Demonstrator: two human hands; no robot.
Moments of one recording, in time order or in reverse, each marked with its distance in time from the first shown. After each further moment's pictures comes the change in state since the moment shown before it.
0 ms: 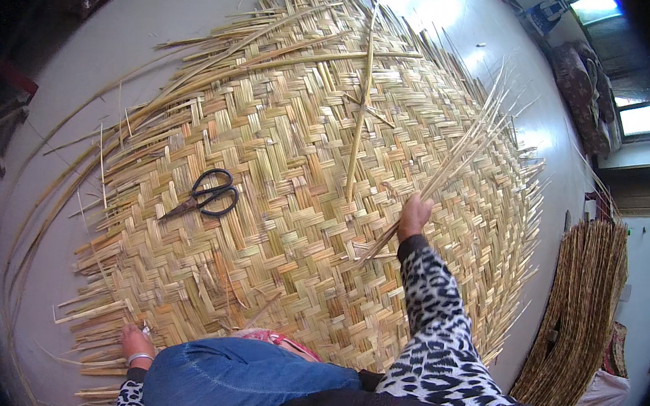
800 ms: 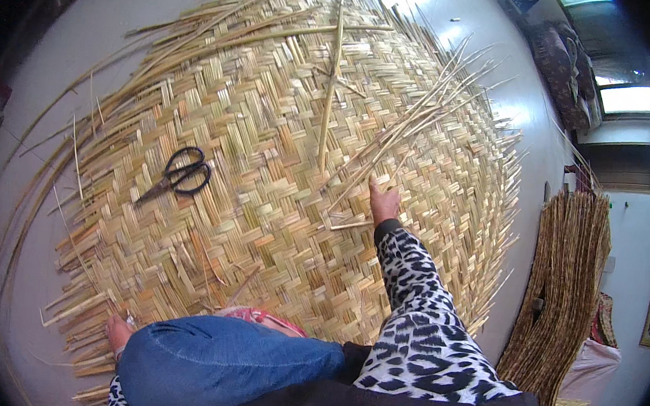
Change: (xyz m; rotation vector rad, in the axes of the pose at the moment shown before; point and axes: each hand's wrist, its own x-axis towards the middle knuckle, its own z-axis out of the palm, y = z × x) left_hand 0.010 -0.011 0.005 -0.059 -0.101 0.009; right_hand -0.045 -0.002 -0.047 -0.823 -0.142 0.054
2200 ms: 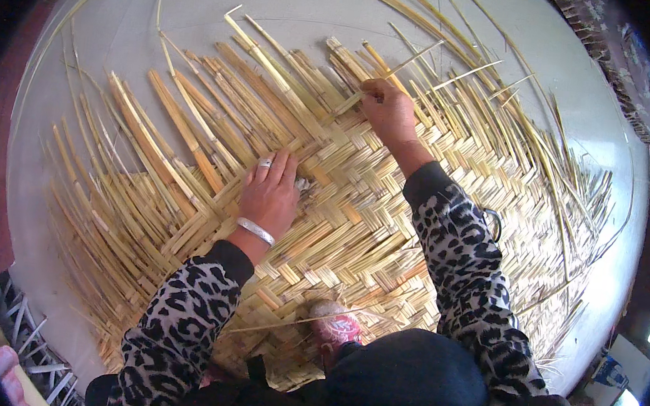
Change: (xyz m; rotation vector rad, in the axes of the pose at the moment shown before) left_hand -0.004 0.008 0.037 -0.354 0.641 -0.121; right_hand -0.516 -0.414 0.187 0.364 -1.013 -1.678
